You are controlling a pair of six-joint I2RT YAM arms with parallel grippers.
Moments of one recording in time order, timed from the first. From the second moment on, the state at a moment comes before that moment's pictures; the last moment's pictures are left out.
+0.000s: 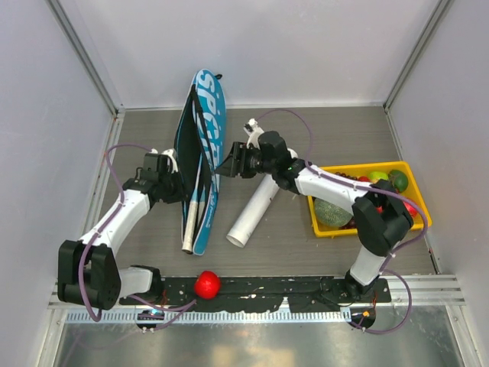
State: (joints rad) left arm -0.18 1.26 0.82 -0.48 0.16 -0.37; right arm 0.70 1.76 1.19 0.18 -0.39 0.72
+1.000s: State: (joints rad) left arm -0.18 1.20 0.82 -0.48 0.26 -0.43; right arm 0.99 1.84 1.32 -0.06 -0.11 0.69
